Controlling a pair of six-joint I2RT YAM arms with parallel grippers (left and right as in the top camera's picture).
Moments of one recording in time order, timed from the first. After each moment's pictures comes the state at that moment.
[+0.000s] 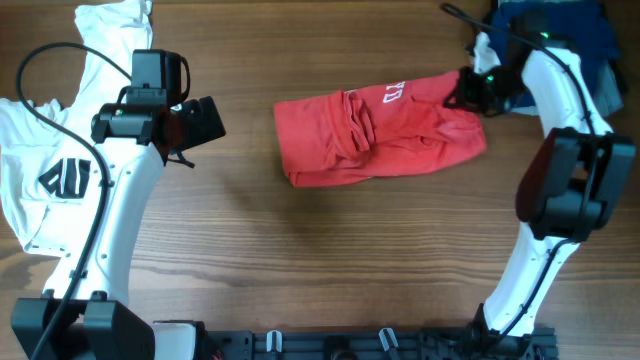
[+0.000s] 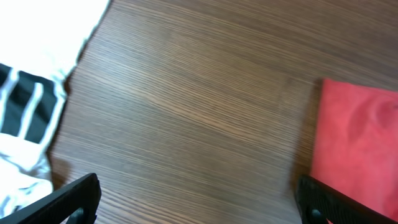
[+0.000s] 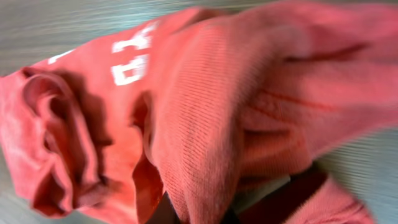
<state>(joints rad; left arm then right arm) -0.05 1.52 1.31 -0.91 -0.16 -0.39 -0.10 2.21 1.84 -1.06 -0.45 -0.06</state>
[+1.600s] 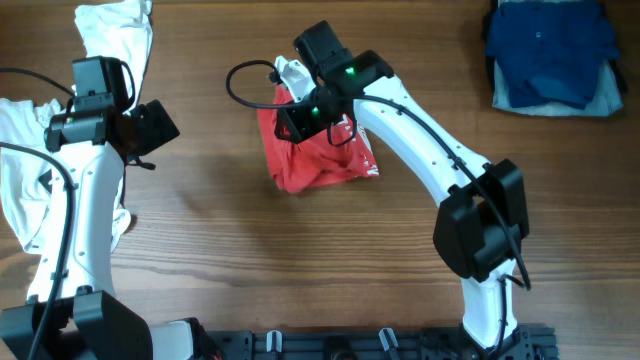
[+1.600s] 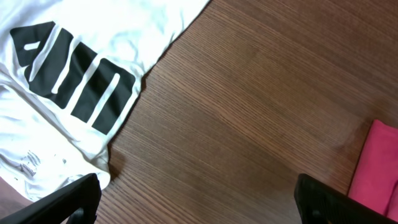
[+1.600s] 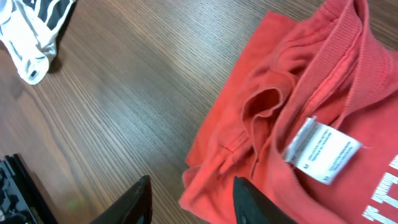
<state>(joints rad) 0.16 1.52 1.29 -0.91 -0.16 -0.39 0.58 2.12 1.89 -0.95 -0.42 0.02</state>
